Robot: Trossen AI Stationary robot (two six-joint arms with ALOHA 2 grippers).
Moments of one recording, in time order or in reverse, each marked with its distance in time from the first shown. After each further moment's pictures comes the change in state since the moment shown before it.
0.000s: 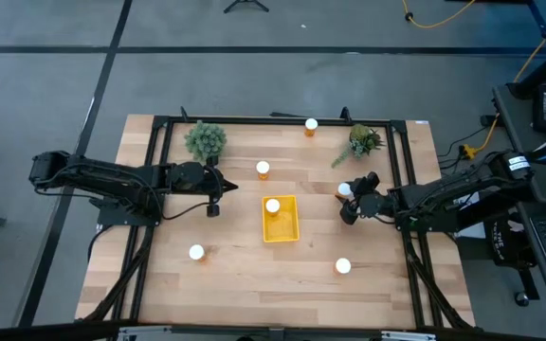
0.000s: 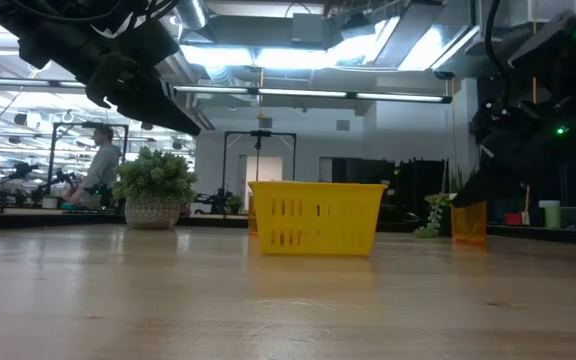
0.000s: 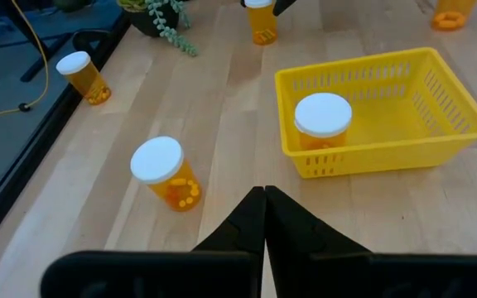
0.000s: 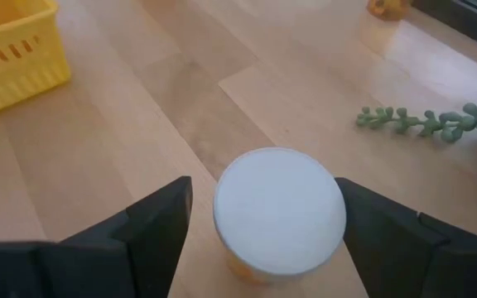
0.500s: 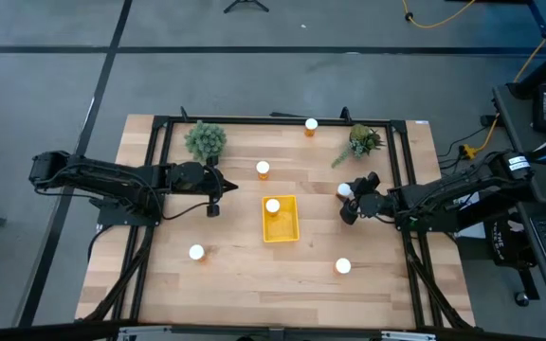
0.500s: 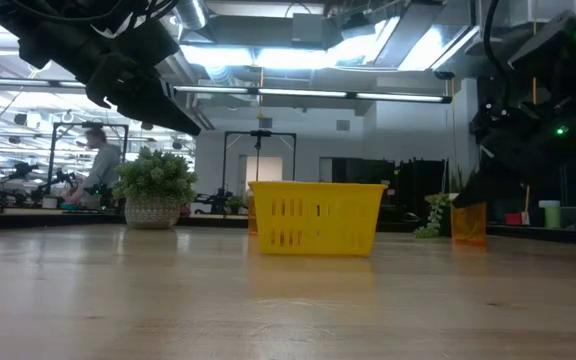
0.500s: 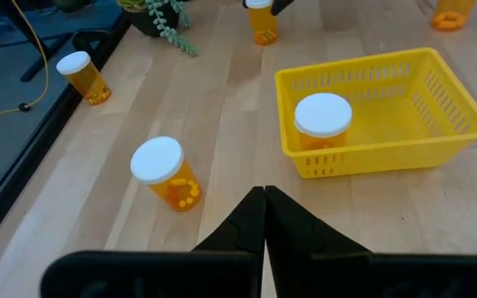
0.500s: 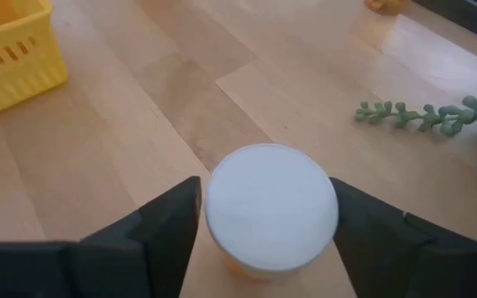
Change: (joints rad) left arm 0.000 0.000 0.000 0.000 0.000 -0.001; right arm 0.000 0.000 0.000 -0.008 0.000 0.024
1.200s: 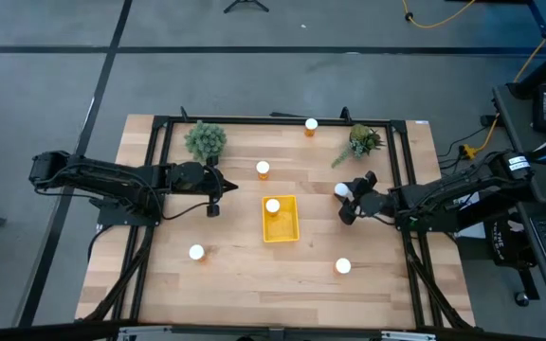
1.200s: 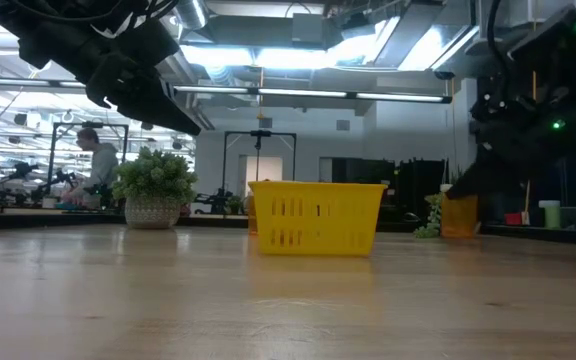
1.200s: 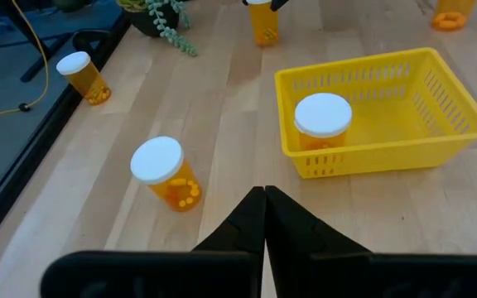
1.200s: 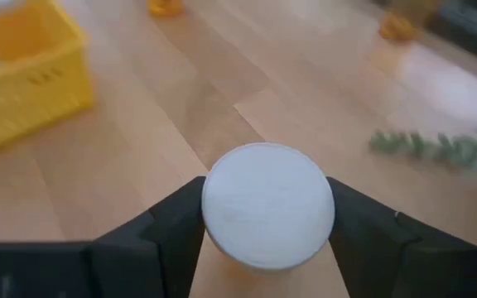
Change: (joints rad) left arm 0.000 0.000 0.000 0.000 0.000 0.001; right arm 0.000 -0.002 0.001 0.092 -0.009 -0.083
